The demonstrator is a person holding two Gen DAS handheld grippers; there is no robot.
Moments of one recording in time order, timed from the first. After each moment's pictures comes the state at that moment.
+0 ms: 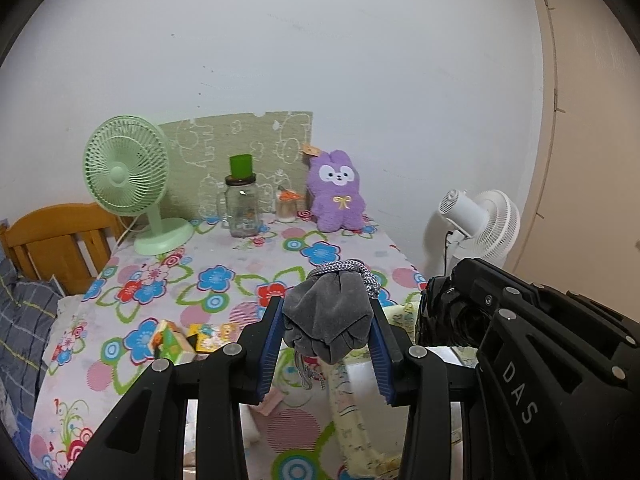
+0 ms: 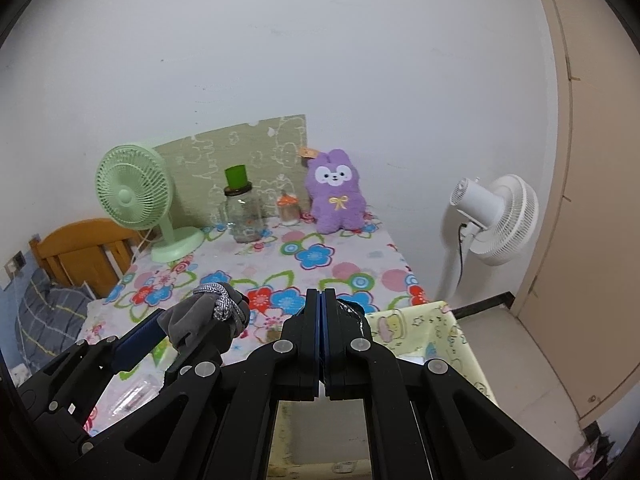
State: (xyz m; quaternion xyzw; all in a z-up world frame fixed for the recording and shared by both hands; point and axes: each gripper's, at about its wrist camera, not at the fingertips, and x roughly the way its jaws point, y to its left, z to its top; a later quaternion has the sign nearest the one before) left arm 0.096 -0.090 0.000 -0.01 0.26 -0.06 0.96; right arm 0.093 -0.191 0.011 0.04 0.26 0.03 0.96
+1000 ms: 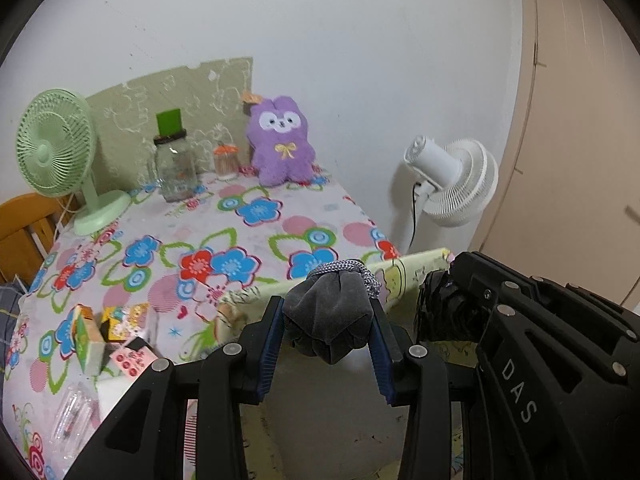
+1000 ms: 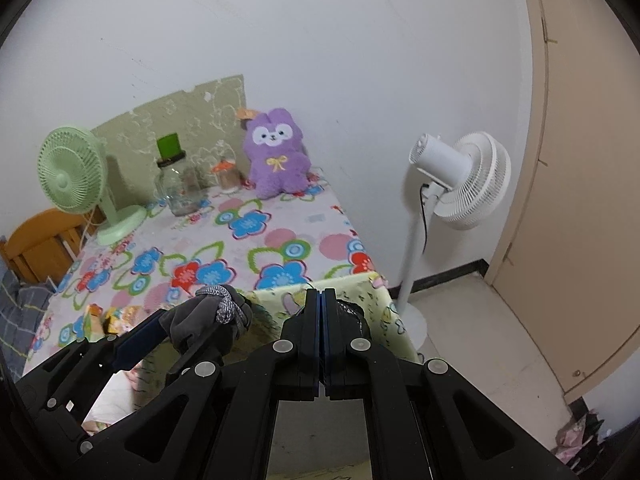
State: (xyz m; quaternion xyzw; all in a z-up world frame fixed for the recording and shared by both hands) left arm 0.148 -0.157 -0.054 0.02 0.34 -0.11 0.93; right arm 0.138 -0.257 -0.044 0.05 0.32 -0.02 0.95
